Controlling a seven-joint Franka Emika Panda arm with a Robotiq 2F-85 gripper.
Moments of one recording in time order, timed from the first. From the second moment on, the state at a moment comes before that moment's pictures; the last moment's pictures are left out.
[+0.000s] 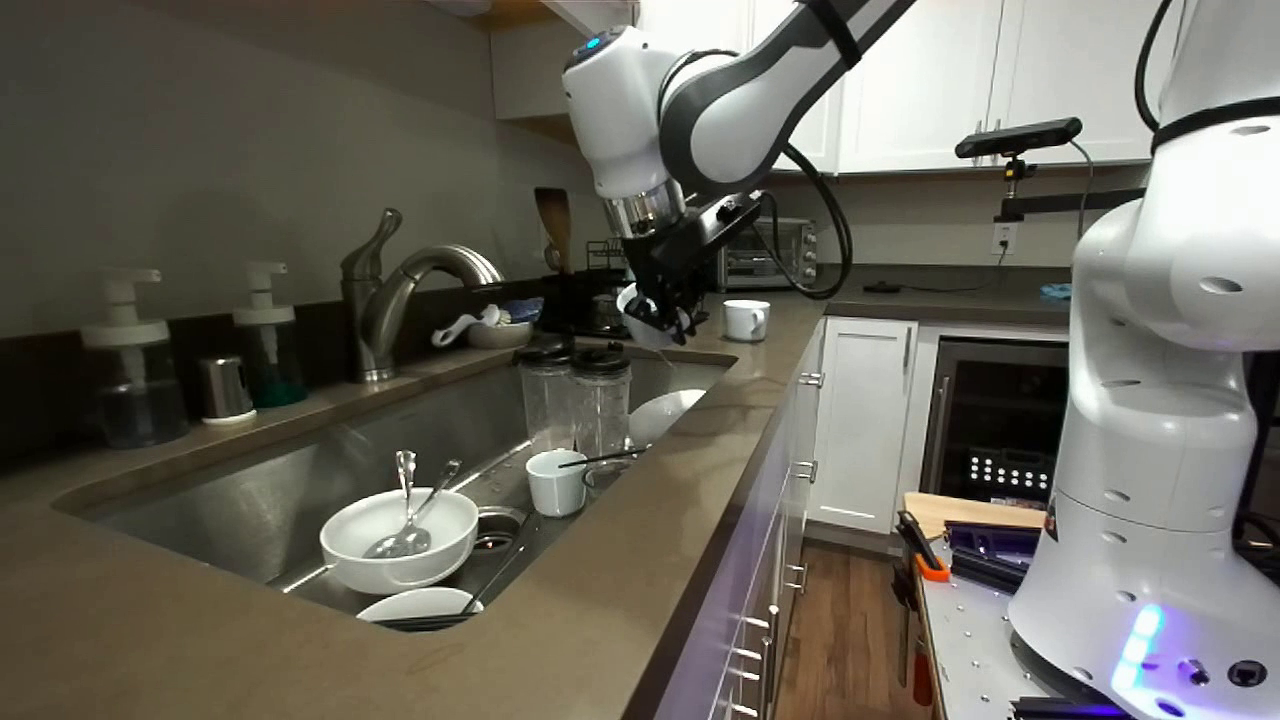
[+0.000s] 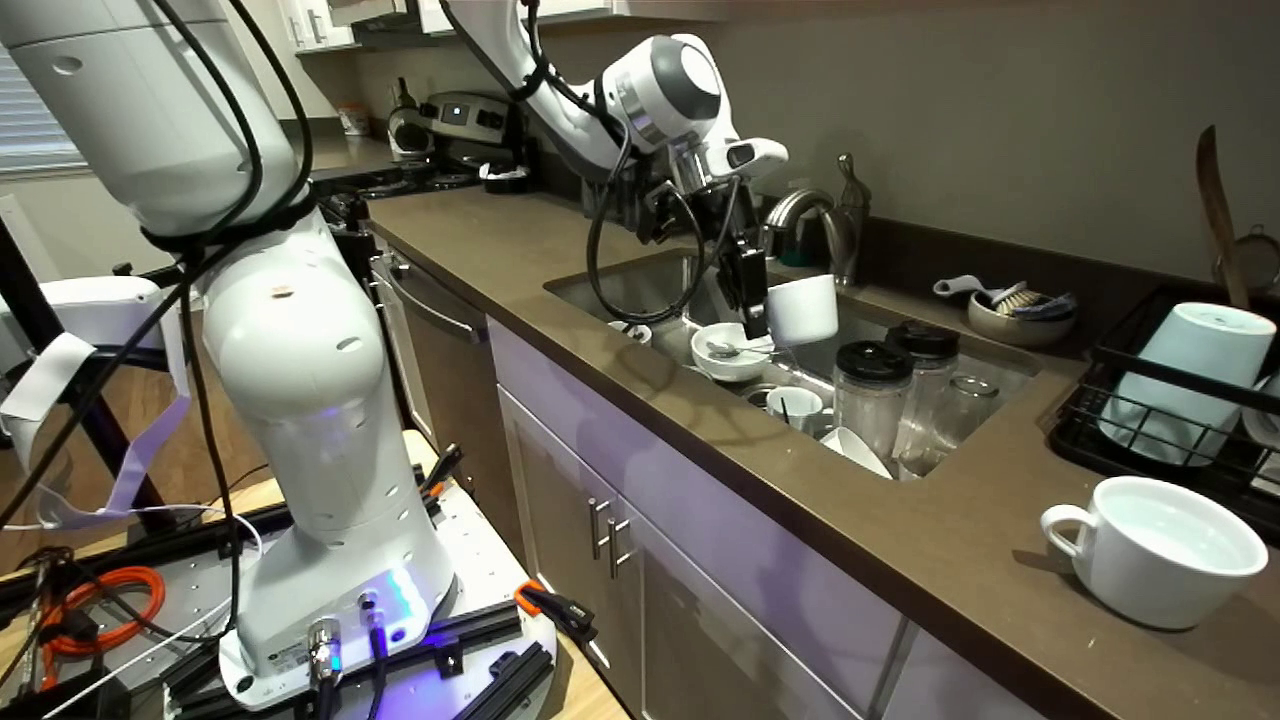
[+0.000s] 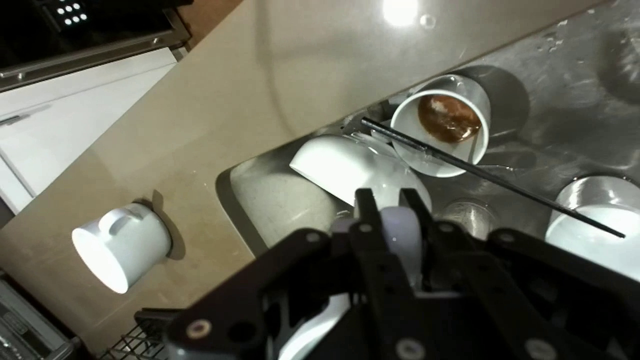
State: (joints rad) arm -0.06 -0.17 0.04 -2.41 -0.68 2.06 0.89
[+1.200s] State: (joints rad) arm 0.05 -0.06 0.09 -2.33 -0.66 1.83 0.61
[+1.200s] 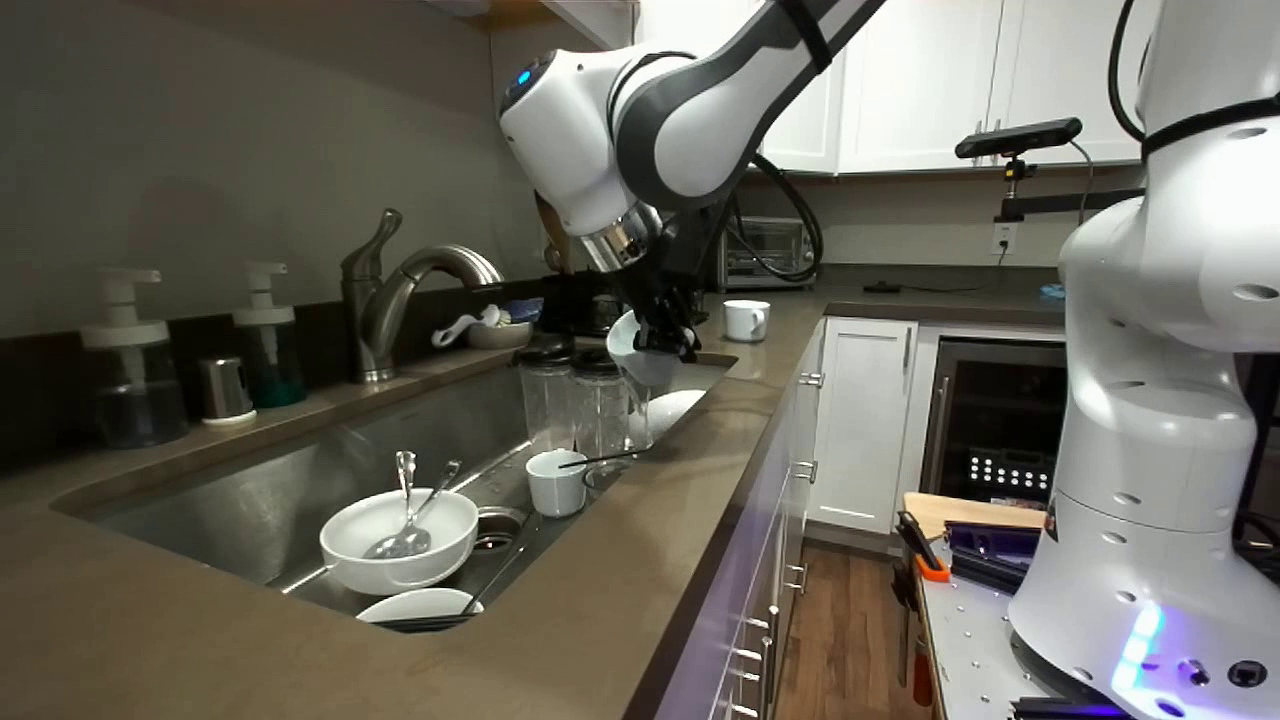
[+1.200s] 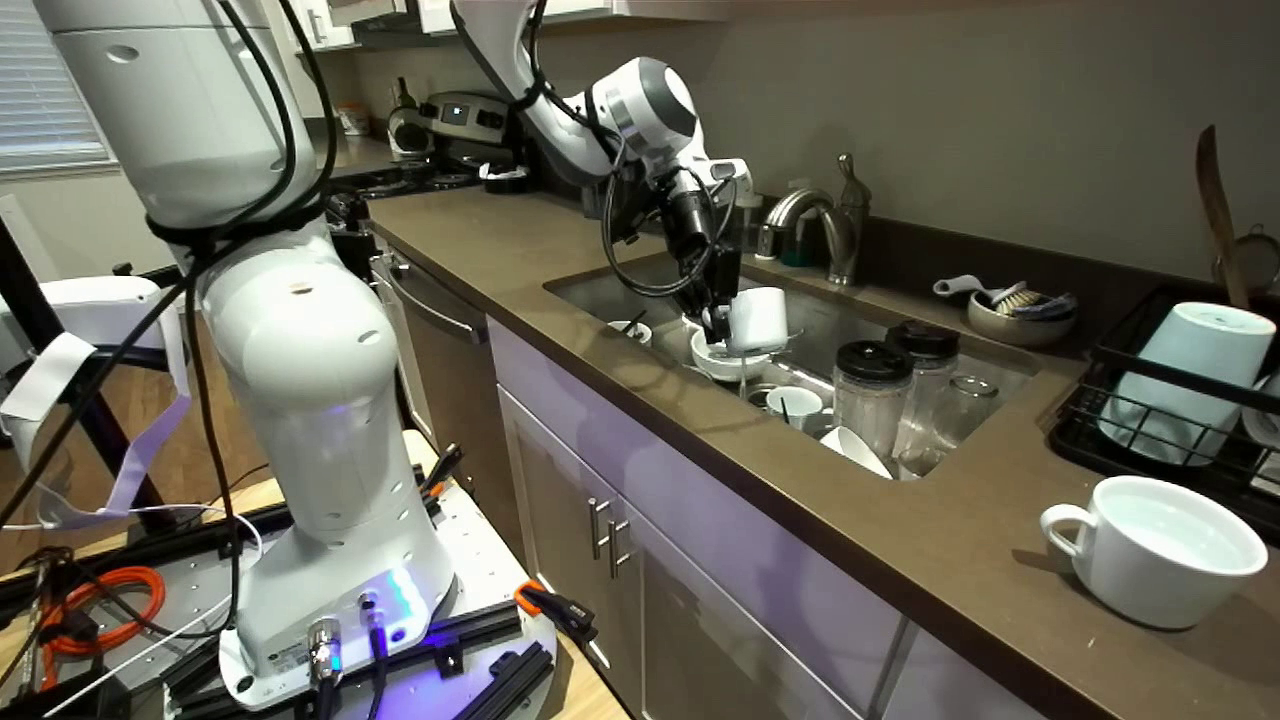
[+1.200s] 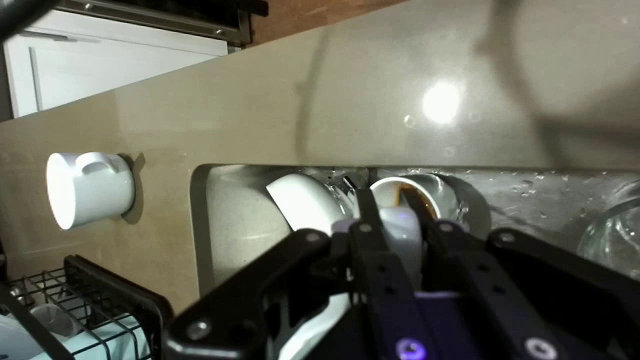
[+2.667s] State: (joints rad) arm 0.14 0.03 0.14 -2.33 -0.68 1.77 0.61
